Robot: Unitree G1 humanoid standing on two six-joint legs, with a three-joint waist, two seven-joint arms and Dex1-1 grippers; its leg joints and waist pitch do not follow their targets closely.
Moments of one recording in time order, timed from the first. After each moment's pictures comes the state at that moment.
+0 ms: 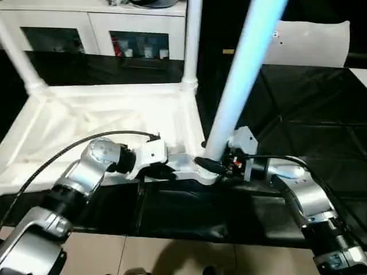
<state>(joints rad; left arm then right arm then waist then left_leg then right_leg) -0.64 0.50 -0.43 0.59 0.01 -0.05 -1.19 -0.35 -0.33 0.20 0.22 0.21 0.13 0.95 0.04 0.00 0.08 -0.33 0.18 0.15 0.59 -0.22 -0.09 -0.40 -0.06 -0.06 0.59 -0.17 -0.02</state>
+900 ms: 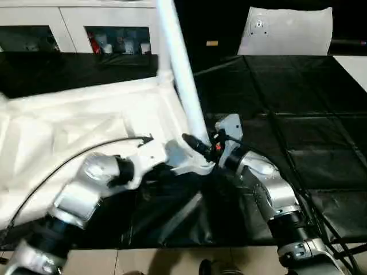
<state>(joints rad) -0.35 0.47 -0.32 0.02 0.05 0.41 -0.93 -0.45 -0.09 0.12 0.39 0.20 0.10 0.62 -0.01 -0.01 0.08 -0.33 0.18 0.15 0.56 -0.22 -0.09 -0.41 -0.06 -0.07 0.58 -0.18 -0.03</state>
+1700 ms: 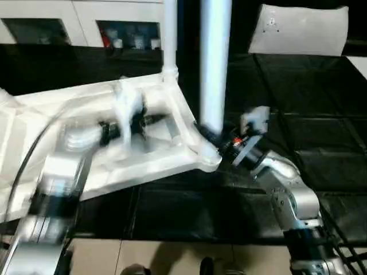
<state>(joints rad) -0.64 0.39 -0.01 0.22 -0.18 0.35 -0.73 -0.32 -0.13 0.09 0.03 0.39 0.25 0.70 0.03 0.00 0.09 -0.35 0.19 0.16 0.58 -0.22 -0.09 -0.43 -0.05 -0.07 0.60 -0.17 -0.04</state>
